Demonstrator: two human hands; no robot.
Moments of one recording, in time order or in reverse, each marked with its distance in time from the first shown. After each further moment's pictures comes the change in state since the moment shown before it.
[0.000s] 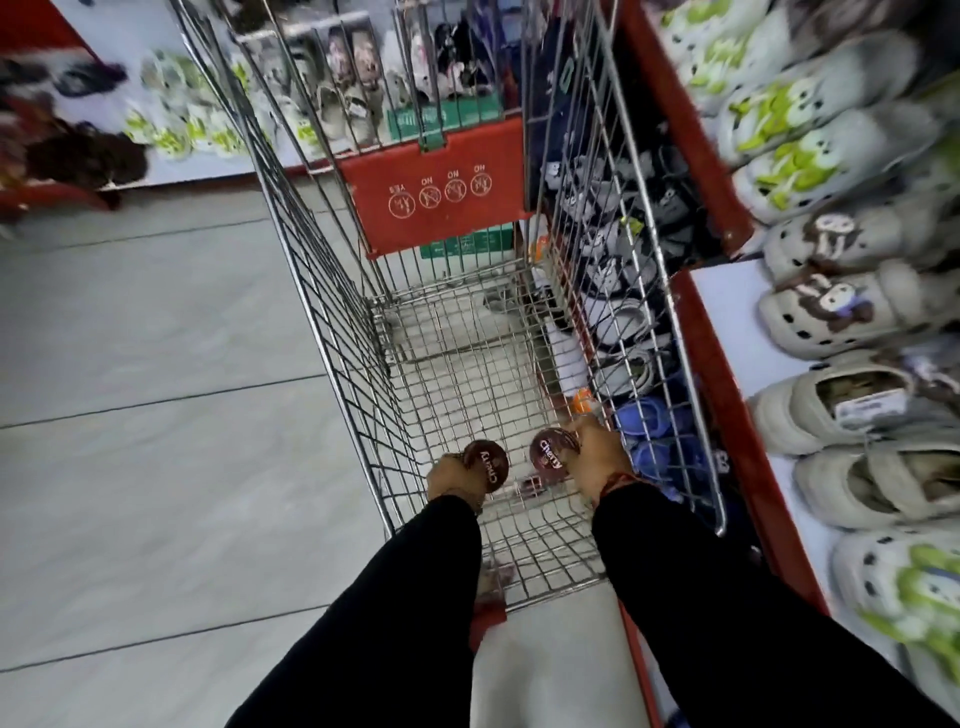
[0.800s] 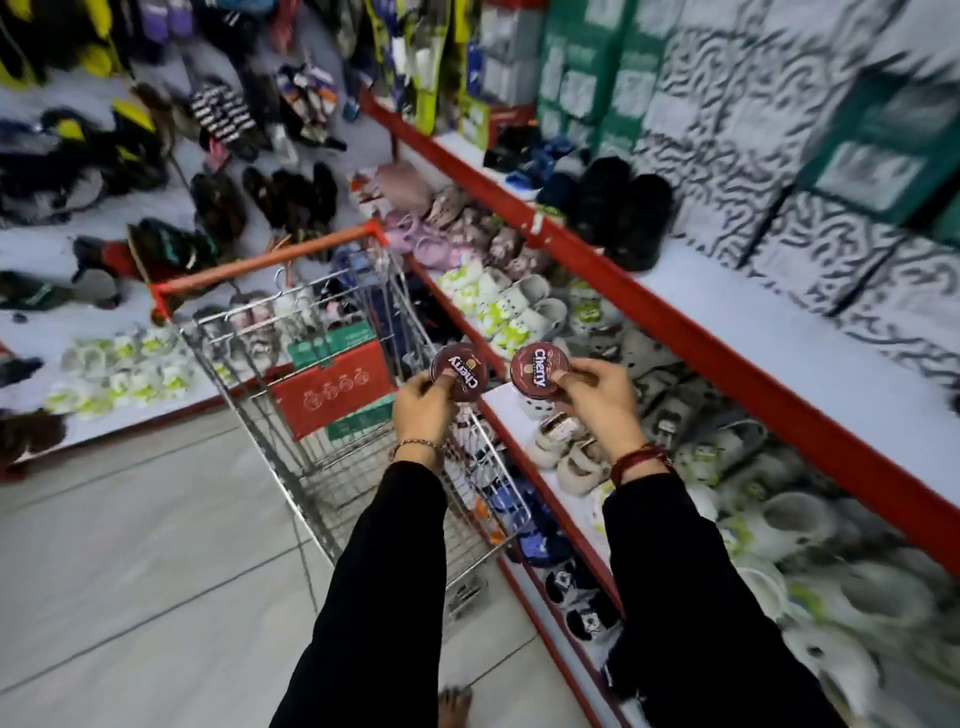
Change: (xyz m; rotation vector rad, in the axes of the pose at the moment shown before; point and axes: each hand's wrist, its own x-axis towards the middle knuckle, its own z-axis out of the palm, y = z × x) left_hand -0.341 0.160 -0.115 -0.659 -0.217 0.731; right_hand -0.289 -0.046 -0.303 0.963 0.624 -0.153
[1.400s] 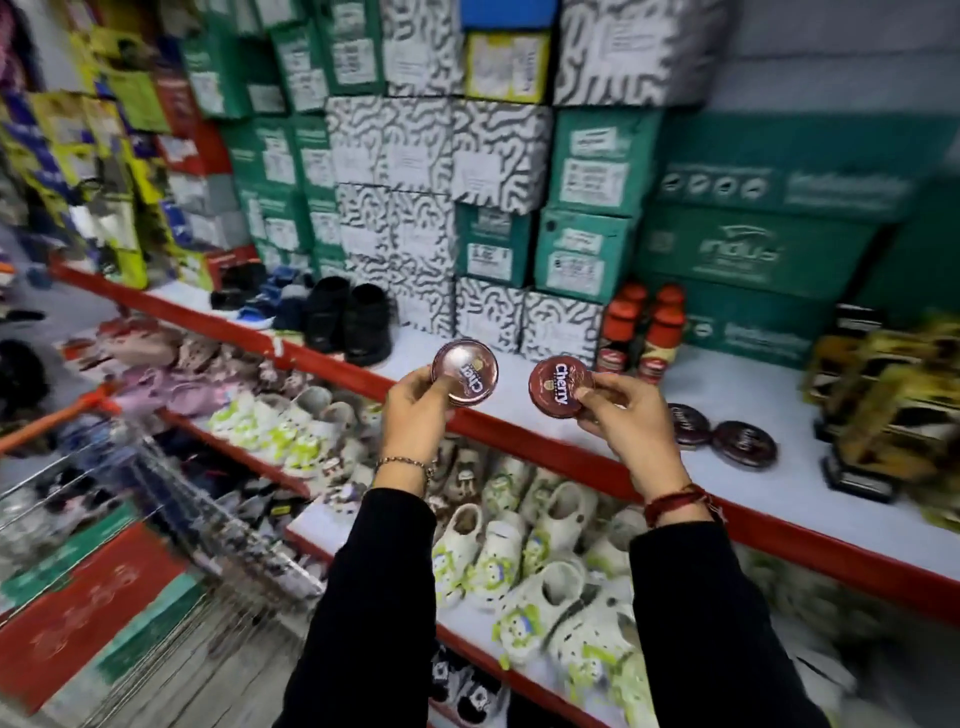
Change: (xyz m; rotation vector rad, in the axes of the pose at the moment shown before) left_hand -0.140 0.076 0.197 0.054 -0.632 0.212; right_hand -0.102 -0.051 -0.262 0.138 0.554 -0.175
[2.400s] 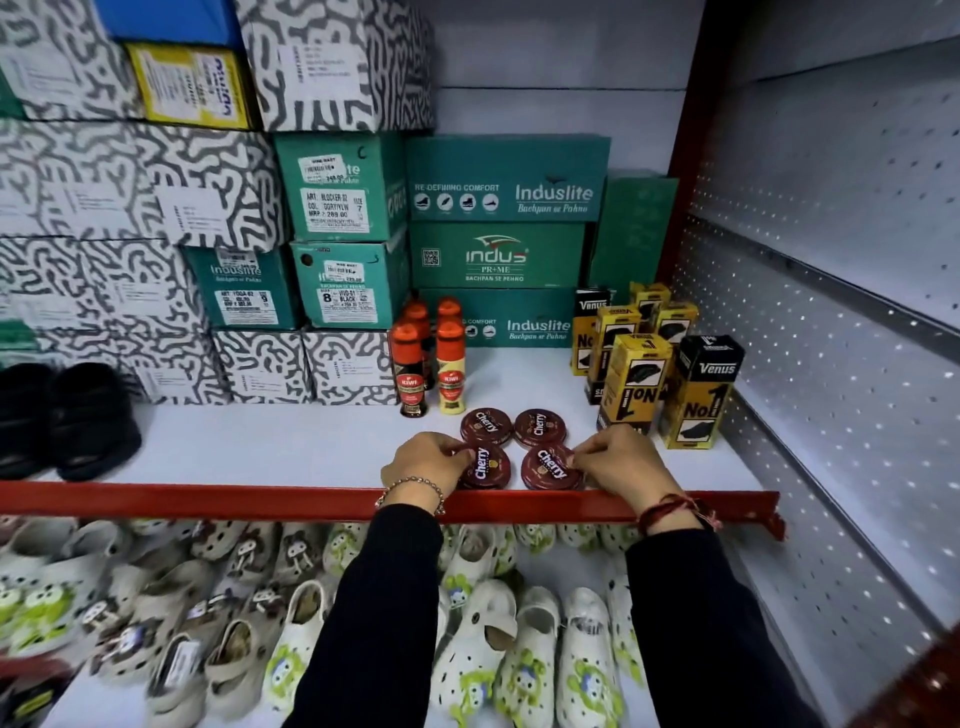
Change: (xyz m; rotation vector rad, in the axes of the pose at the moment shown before) left_hand -0.023 -0.048 0.176 0.937 -0.557 0.055; right_hand -0.030 0.005 -0.177 -0.661 0.267 0.297
